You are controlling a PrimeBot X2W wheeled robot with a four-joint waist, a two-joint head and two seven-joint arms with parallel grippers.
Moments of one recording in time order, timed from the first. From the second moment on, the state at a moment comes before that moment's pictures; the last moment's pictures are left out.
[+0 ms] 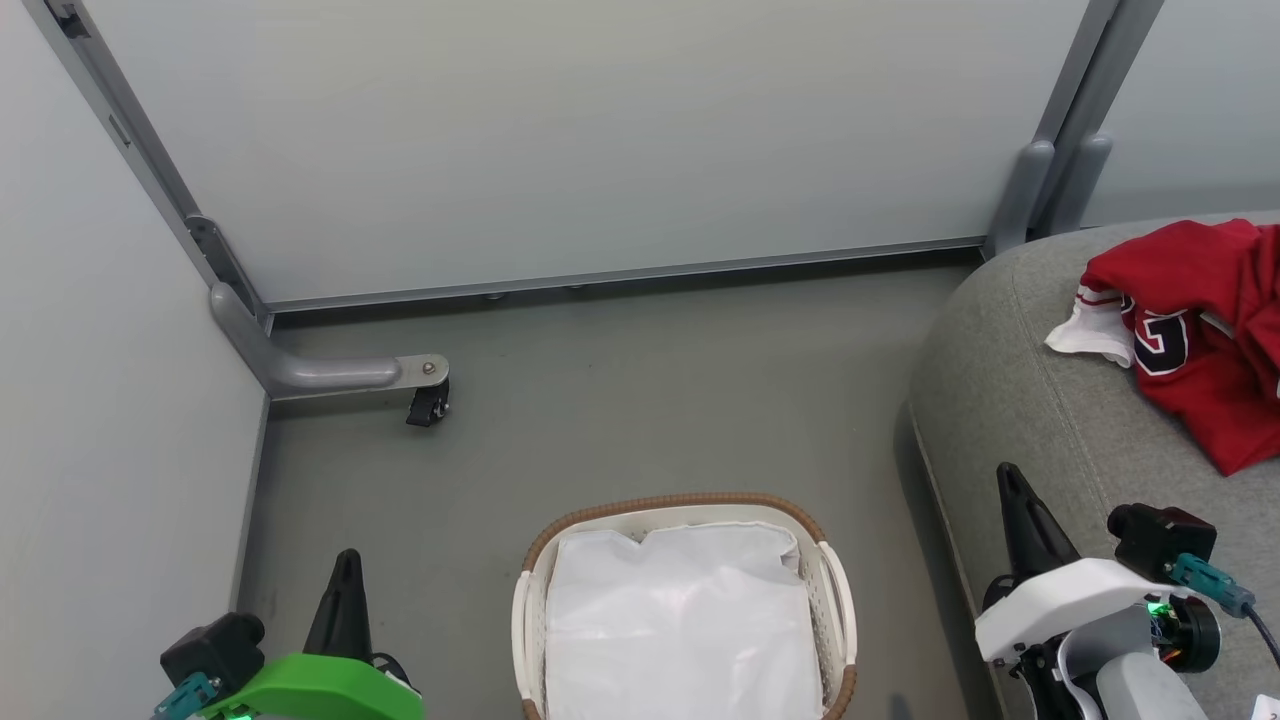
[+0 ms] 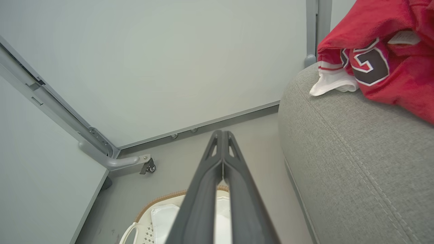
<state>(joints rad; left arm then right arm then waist) -0.04 0.05 -0.06 0.41 -0.59 -0.13 -0.19 -0.13 -0.04 -0.03 0.37 0.38 0.13 -0.18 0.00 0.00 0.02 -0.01</state>
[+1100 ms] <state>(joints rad) -0.06 0.05 0.01 0.34 -1.01 -0.13 -0.07 -0.13 -0.04 -0.06 0.32 0.89 0.13 -0.06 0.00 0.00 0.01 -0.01</state>
